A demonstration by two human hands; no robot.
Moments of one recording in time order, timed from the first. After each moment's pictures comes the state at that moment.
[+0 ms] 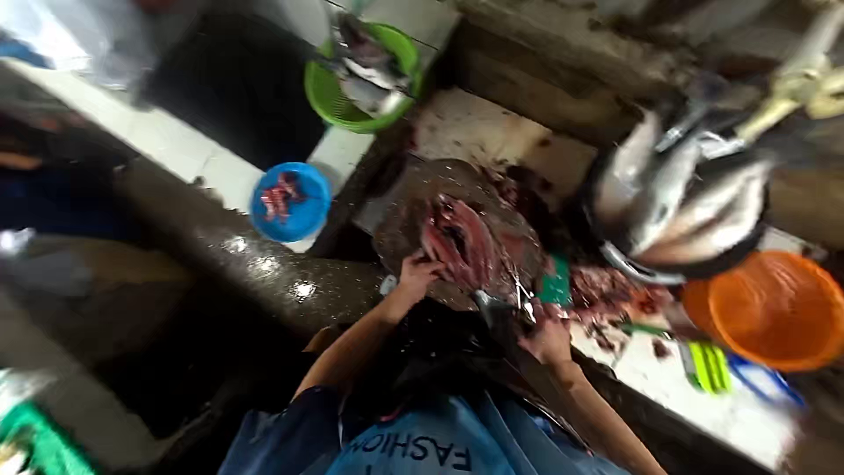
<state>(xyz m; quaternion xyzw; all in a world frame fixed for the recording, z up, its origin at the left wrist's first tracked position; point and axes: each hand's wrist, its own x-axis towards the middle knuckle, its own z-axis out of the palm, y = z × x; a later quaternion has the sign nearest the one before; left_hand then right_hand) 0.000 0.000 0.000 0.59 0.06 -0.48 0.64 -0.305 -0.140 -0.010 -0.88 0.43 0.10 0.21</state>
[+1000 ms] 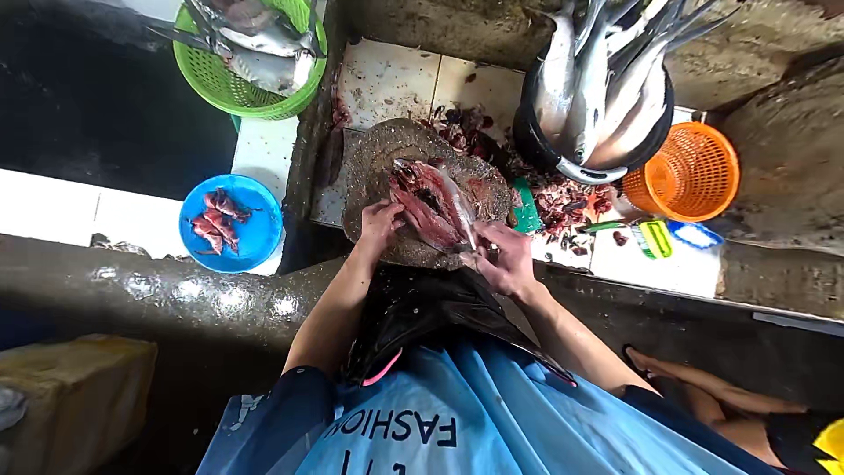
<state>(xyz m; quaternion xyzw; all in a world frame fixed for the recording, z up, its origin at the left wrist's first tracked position) 0.083 -0.021 -0.018 0.59 0.00 -0.54 0.60 -0.173 -0.079 0.083 -0.83 0.28 -0.25 0.40</state>
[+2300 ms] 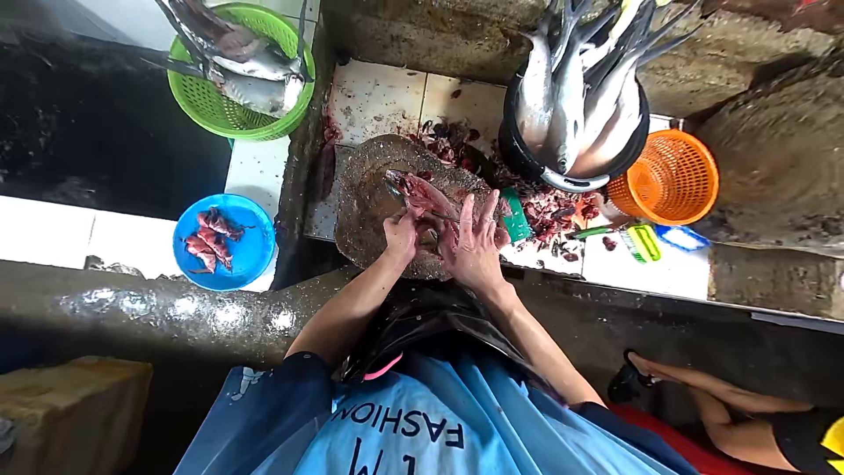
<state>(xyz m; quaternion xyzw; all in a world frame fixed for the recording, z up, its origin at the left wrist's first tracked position) 0.017 -0.063 0.001 0.52 0.03 -0.51 0.68 -0.136 -0.078 0.054 -0.86 0.49 -0.09 0.09</state>
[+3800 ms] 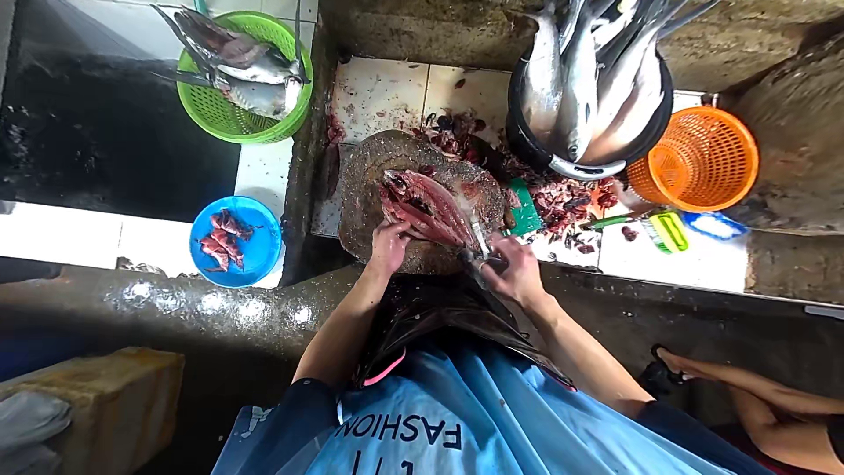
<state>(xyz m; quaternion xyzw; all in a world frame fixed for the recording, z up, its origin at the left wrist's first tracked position) 0.036 -0.015 -0.016 0.51 0.01 -0.55 0.66 -0.246 -0.095 0.030 -0.86 0.43 -0.11 0.27</state>
